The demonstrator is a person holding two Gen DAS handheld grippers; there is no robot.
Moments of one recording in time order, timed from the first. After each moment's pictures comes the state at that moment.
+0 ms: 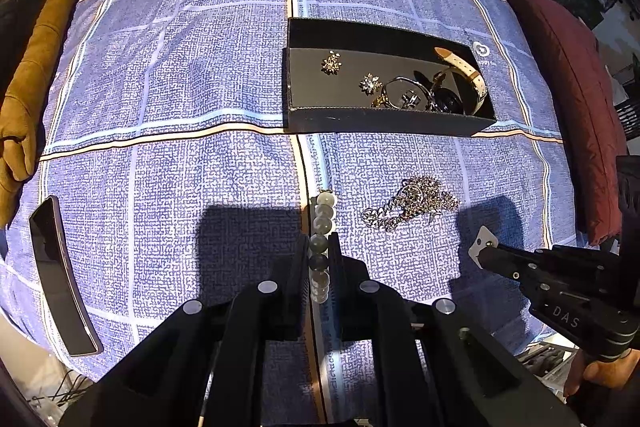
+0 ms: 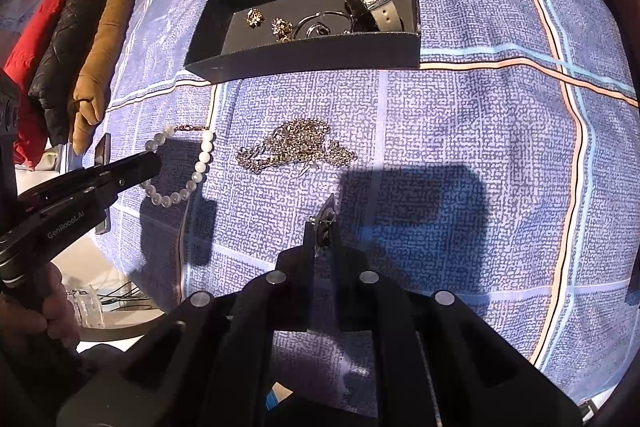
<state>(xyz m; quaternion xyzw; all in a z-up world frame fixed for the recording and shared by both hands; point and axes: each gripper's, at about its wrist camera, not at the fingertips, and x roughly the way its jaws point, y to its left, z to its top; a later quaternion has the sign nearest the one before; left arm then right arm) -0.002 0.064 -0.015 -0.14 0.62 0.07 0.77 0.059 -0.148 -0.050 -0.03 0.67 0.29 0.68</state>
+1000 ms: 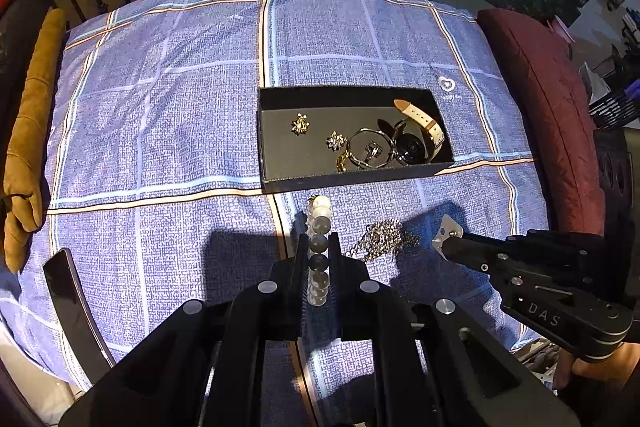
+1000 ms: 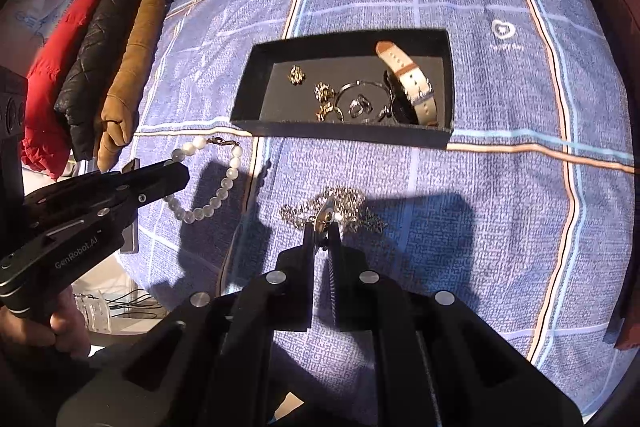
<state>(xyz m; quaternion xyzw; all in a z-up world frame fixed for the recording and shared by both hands) 0.027 0.057 0.030 -0.12 0.59 0.04 0.80 0.086 -0.122 -0.007 -0.03 0.64 0.33 0.70</state>
